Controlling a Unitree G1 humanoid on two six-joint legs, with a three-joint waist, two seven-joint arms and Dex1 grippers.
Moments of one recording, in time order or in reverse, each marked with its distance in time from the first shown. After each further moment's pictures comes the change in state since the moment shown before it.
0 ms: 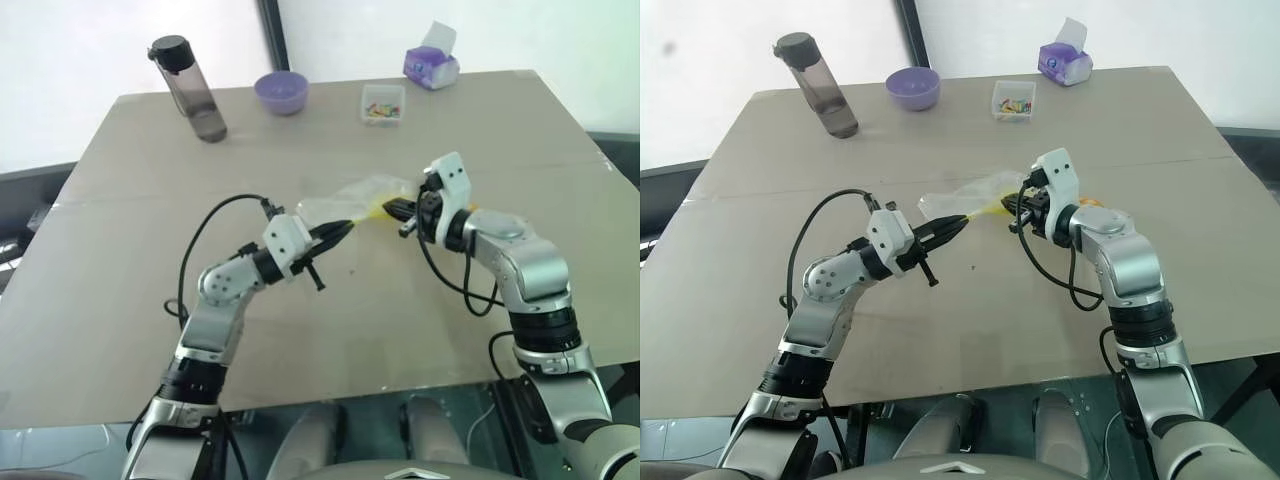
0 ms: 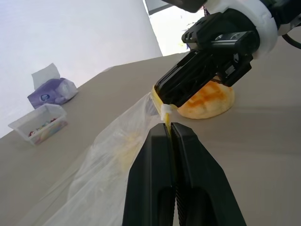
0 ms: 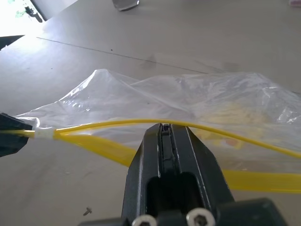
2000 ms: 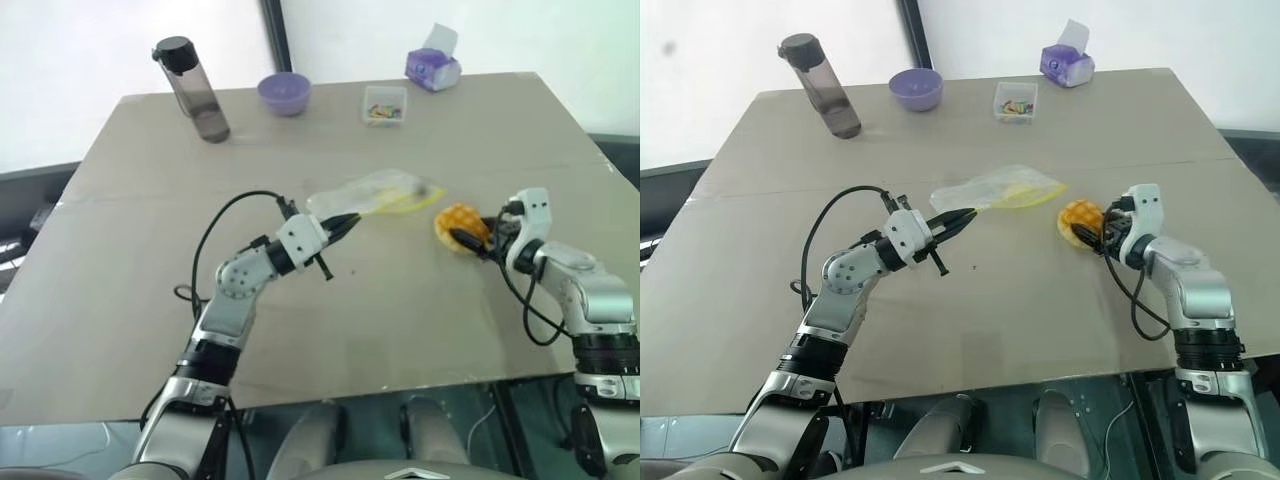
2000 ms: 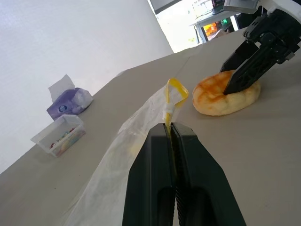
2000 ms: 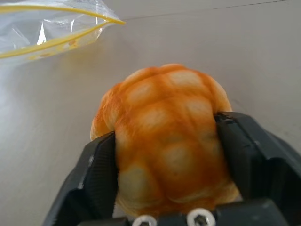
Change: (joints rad) left arm -0.095 -0.032 -0.046 0.192 0.116 -0.195 0.086; right arm 0.209 -0.243 -0.173 0.182 0.103 -0.157 -0.070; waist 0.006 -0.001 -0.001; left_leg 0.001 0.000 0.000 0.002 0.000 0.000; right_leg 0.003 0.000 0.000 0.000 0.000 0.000
